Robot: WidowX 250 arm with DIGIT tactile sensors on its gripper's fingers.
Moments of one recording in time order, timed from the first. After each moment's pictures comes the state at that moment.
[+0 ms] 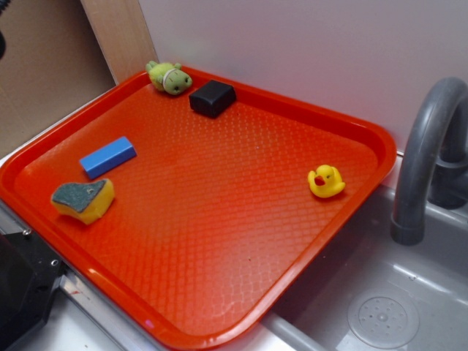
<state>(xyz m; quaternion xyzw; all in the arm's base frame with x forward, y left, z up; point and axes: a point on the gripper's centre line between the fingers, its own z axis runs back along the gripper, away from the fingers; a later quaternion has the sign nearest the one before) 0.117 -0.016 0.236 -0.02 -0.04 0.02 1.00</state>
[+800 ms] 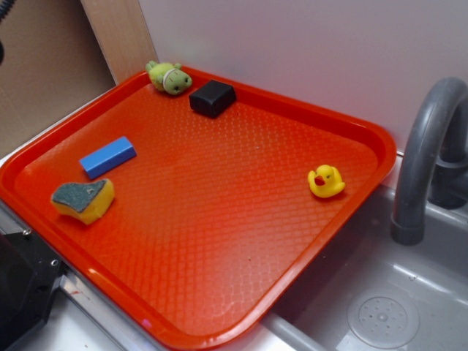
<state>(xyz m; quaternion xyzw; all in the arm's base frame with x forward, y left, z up) 0.113 -0.014 0.232 -0.01 -0.03 0.03 1.00</state>
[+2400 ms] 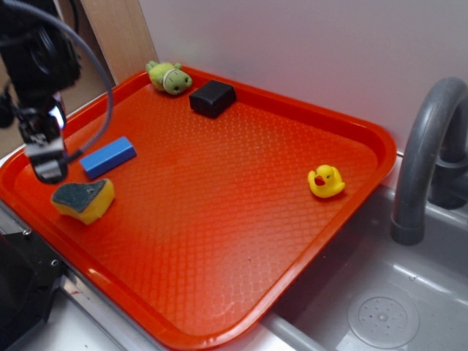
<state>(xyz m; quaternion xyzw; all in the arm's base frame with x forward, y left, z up) 0.144 0.011 0.104 0.05 0.05 -0.20 0.98</state>
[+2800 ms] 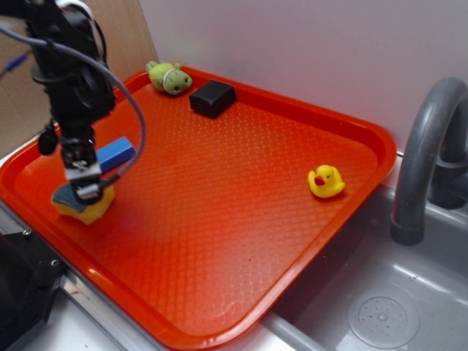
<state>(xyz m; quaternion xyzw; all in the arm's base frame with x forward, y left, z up) 0.163 0.012 0.065 0.06 0.06 -0.19 0.98</state>
